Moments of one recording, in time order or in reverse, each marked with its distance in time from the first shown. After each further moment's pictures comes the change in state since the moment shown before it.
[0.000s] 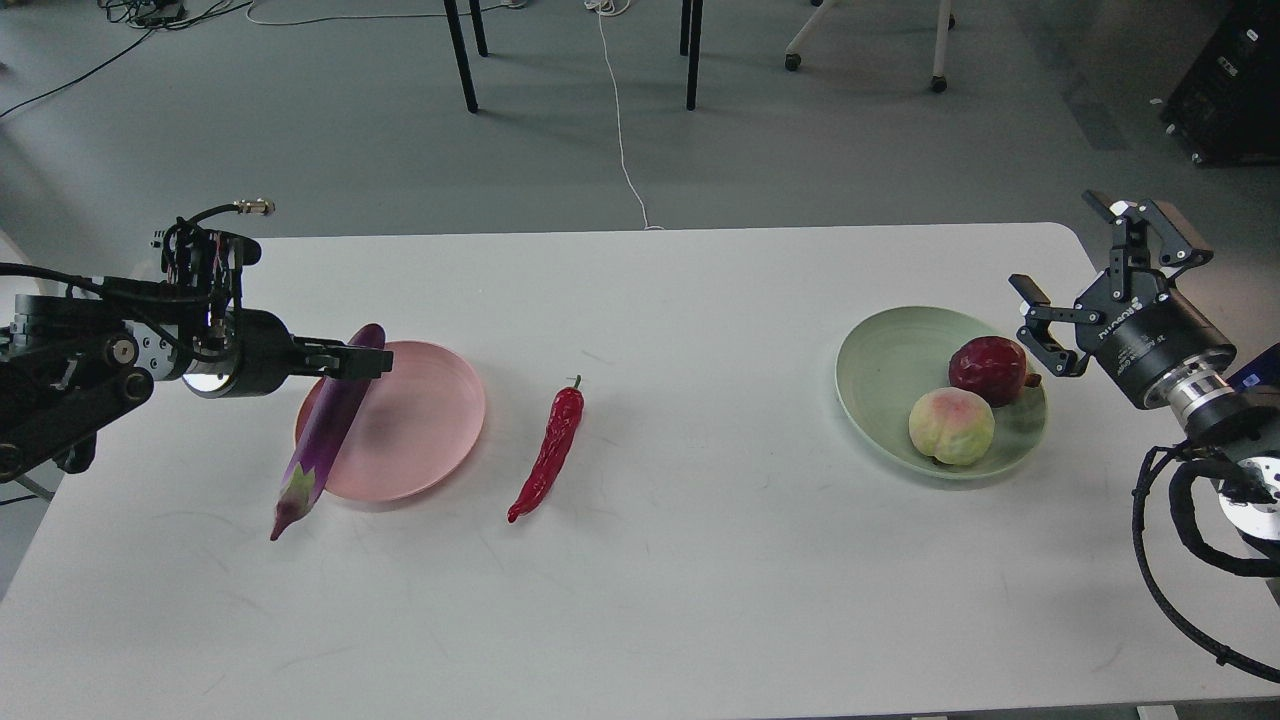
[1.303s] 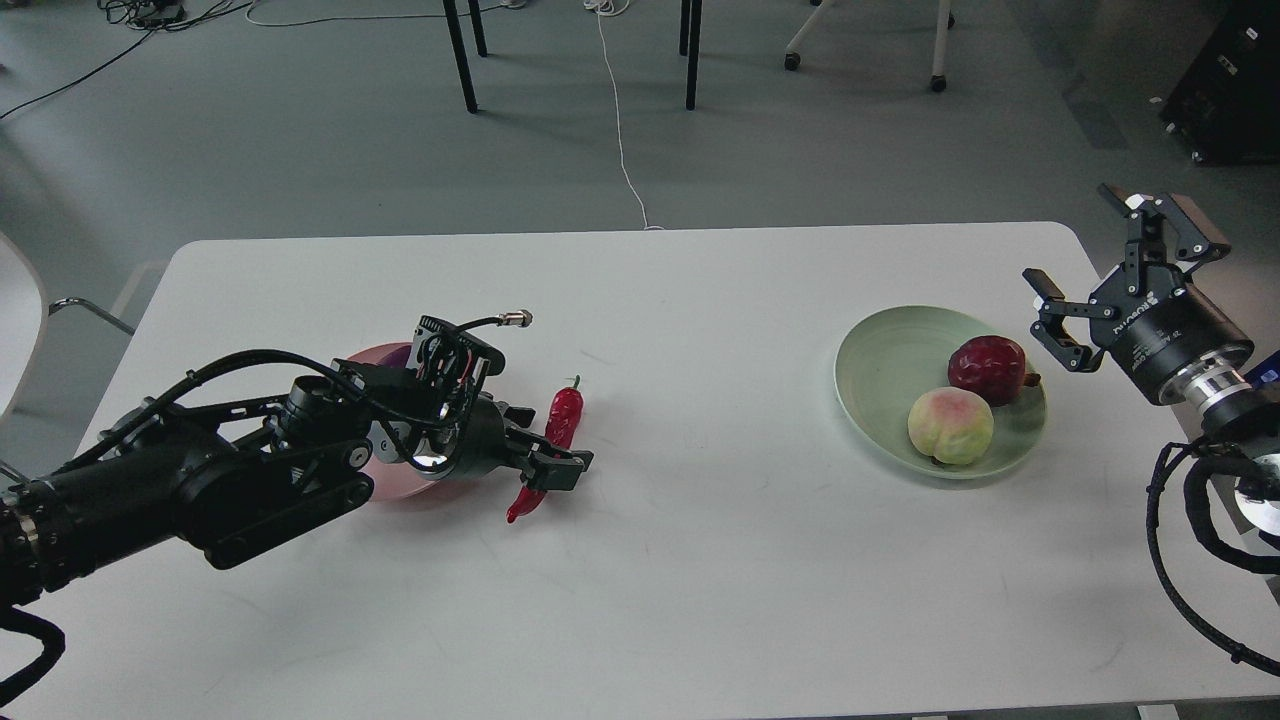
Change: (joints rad) left arm 0.132 -0.338 -0.020 -0.066 0.338 0.099 0.040; right arm 0.000 -0.020 0.006 0.001 -0.001 0.001 0.000
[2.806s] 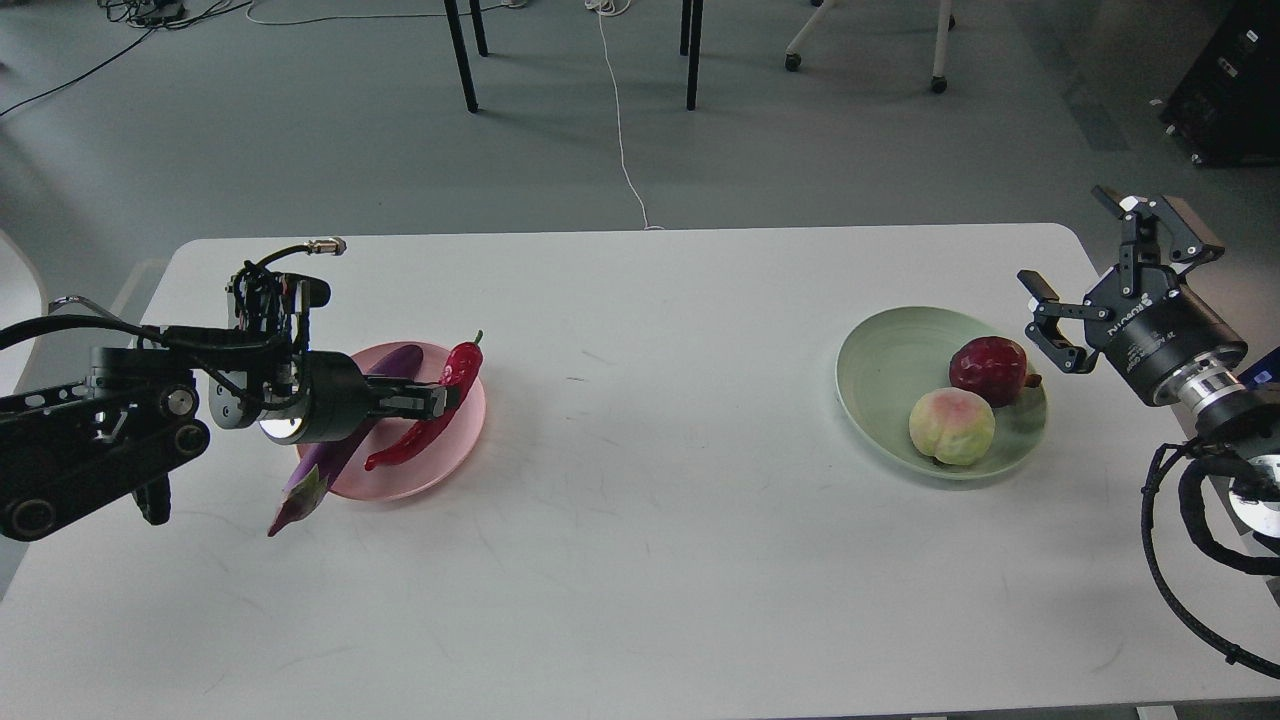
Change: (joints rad) left arm 0.019 0.333 -0.088 -0.169 -0.424 -0.067 0.075; right arm 0.000 0.008 -0.002 0.001 -0.001 0.000 0.000
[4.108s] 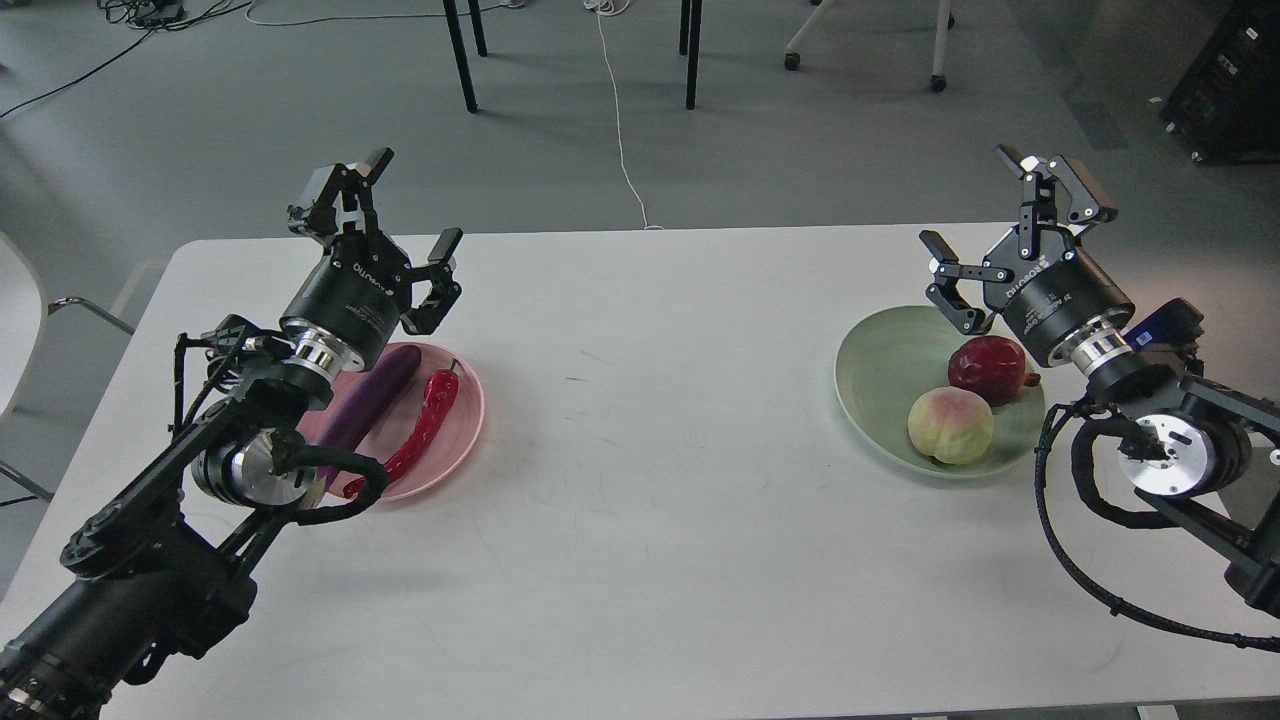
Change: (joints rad) left arm 0.446 -0.492 -0.781 0.103 -0.943 0.284 -0.207; right arm 0.089 0.209 -0.008 -0.021 -0.009 -0.098 0.000
